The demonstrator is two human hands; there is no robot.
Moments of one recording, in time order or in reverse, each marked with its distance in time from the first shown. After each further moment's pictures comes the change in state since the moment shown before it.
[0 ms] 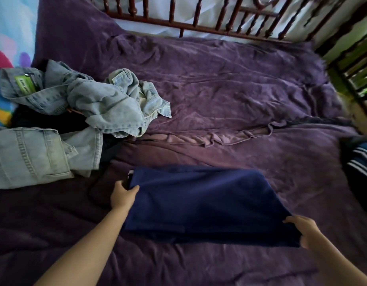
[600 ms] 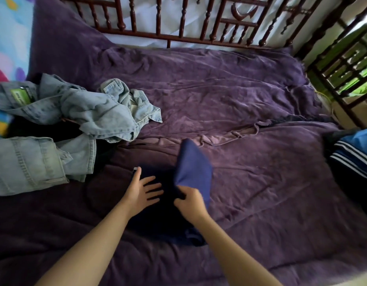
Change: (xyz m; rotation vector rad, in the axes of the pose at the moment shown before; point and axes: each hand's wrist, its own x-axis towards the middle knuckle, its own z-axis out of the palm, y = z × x) left_hand -0.052 0.049 0.012 -0.664 -0.651 -0.243; right_hand -0.180 -0.013 0.171 -0.380 -0.511 -0.901
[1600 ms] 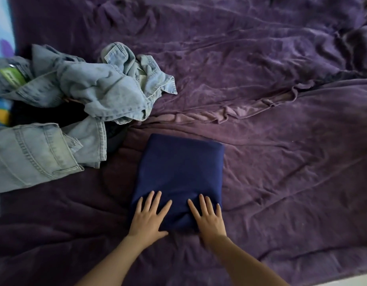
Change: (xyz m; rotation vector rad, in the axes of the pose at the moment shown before) left_hand -0.012 -0.078 -0.073 2.180 0.019 0.439; right_hand -0.016 0.106 0.088 -0.936 -0.469 -0.008
